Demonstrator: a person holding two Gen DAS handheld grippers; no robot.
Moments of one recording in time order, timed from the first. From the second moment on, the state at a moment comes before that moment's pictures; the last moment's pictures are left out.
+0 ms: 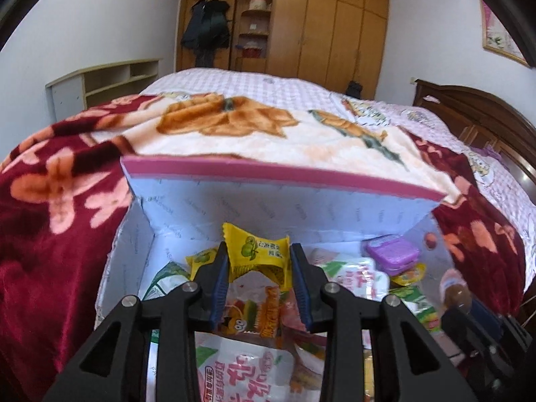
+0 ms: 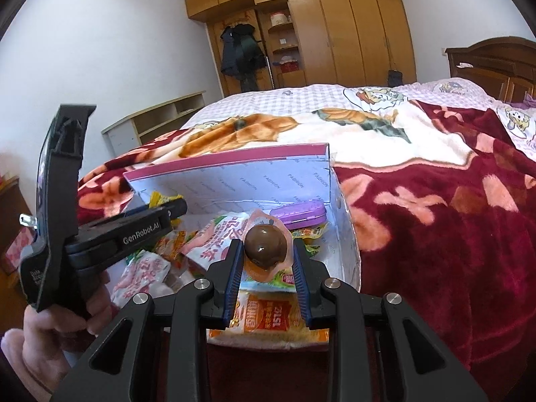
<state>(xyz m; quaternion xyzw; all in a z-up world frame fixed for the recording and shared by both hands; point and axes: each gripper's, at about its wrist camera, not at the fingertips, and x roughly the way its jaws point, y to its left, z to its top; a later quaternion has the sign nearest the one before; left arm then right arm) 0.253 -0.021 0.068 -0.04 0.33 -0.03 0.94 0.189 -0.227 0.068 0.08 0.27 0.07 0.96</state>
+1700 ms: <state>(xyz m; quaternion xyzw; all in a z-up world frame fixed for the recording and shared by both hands) 0.251 -0.026 0.048 -0.01 0.33 -0.03 0.94 0.217 -0.234 0.052 0.12 0.28 0.06 0.95</state>
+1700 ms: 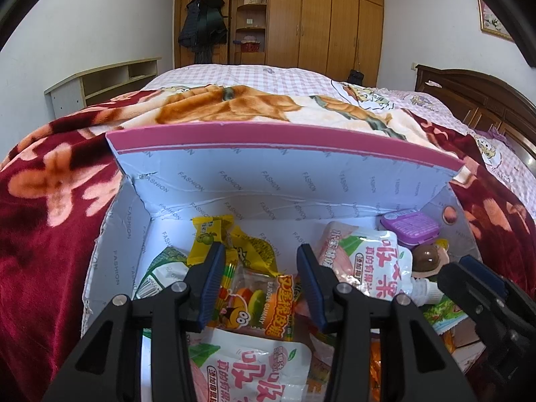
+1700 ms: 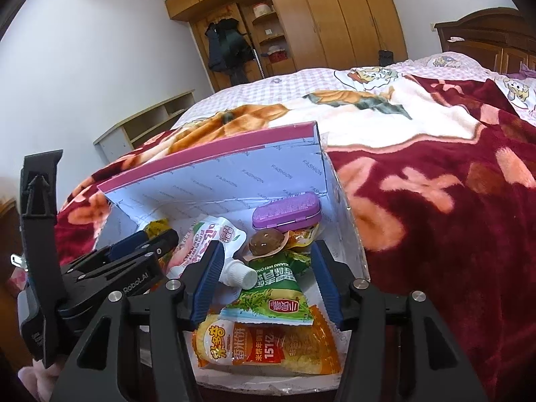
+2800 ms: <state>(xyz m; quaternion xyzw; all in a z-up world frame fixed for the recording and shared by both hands) 0.150 -0.005 0.086 -0.03 0.29 -0.01 0.96 0.139 -0.200 0.068 0.11 0.26 0.08 0.95</state>
